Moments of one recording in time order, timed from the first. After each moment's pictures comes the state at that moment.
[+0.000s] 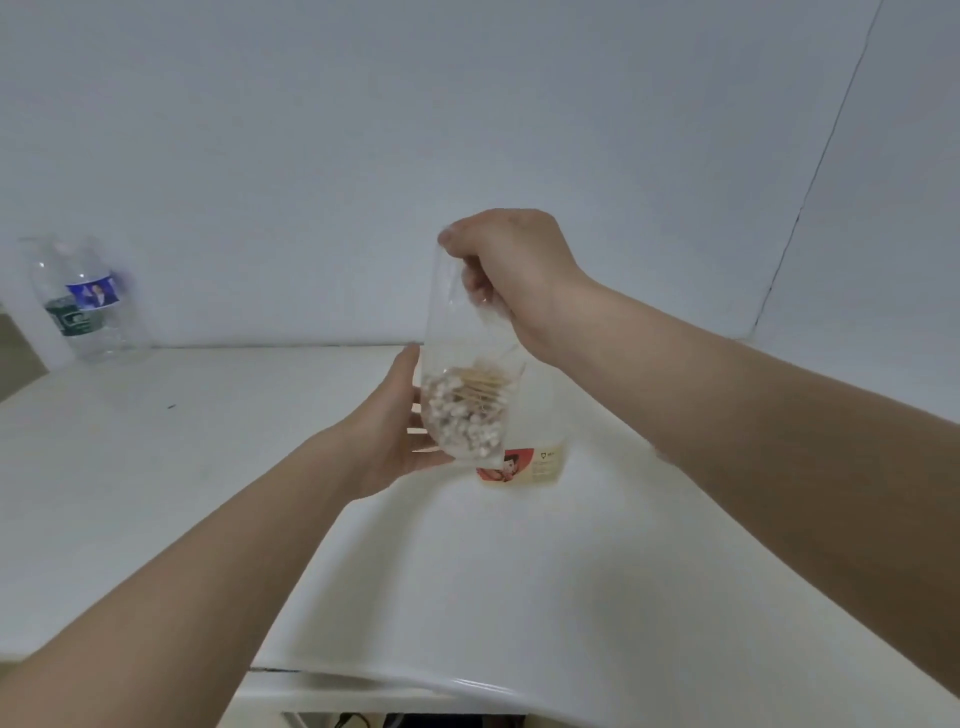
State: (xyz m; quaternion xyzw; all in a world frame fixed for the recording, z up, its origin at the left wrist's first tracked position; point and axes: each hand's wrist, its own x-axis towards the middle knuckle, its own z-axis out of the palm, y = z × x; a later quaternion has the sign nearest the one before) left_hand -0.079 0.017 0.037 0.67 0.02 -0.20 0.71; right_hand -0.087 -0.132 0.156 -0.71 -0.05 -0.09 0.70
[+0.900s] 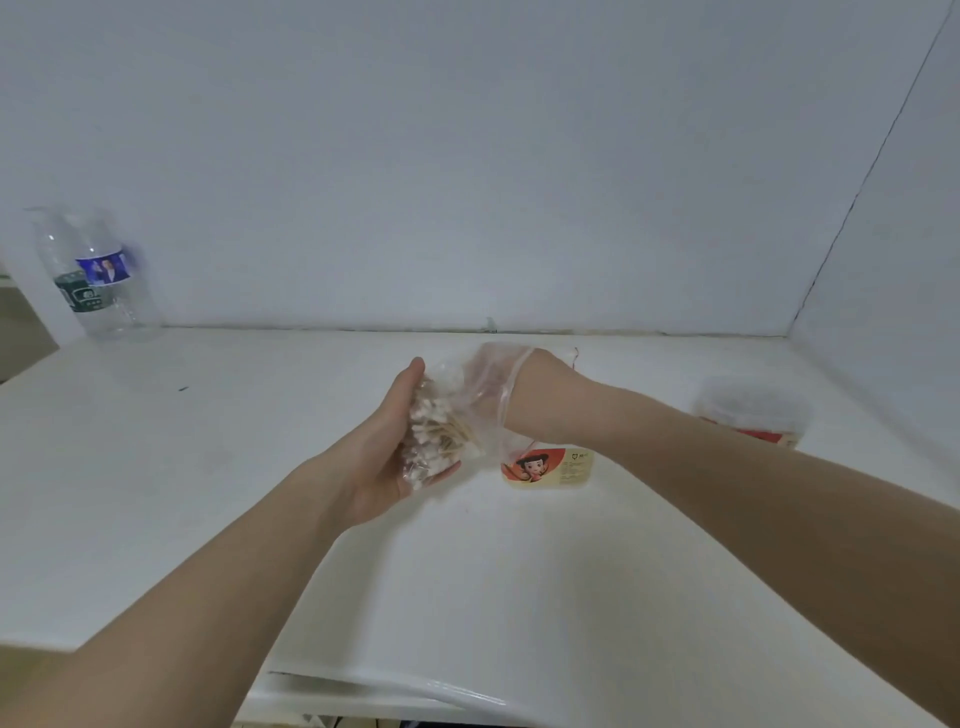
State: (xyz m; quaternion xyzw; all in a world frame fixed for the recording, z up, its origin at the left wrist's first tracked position) left_hand -0.084 0.044 0.011 0.62 0.06 -0.22 0.76; right_hand -0.074 -0.133 0.071 -0.96 -0.19 0.05 0.22
